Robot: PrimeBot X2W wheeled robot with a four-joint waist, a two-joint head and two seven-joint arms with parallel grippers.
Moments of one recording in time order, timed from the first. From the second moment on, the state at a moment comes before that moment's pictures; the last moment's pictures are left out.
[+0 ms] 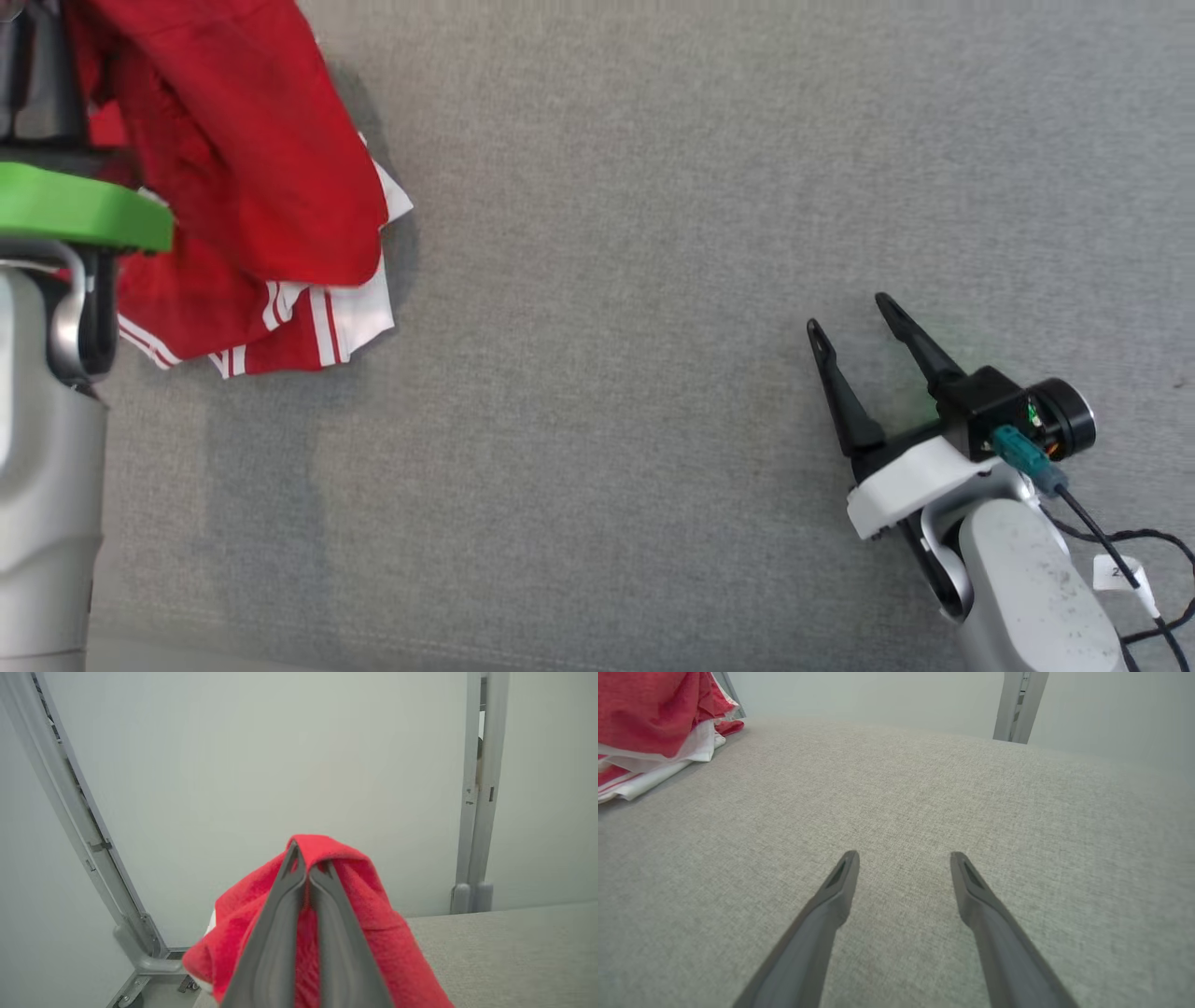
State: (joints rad) left arm -0.77 0.37 -0.14 0.41 -0.38 -0.13 -0.26; right arm -0.31 -0.05 0.09 0.30 -0.01 0.13 -0.26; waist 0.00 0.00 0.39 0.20
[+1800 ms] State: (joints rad) left arm -0.06 0.08 -0.06 0.31 -0.20 -0.13 -0.26; right arm -0.12 -0.05 0.13 0.28 0.14 0.13 -0.26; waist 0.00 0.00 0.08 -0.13
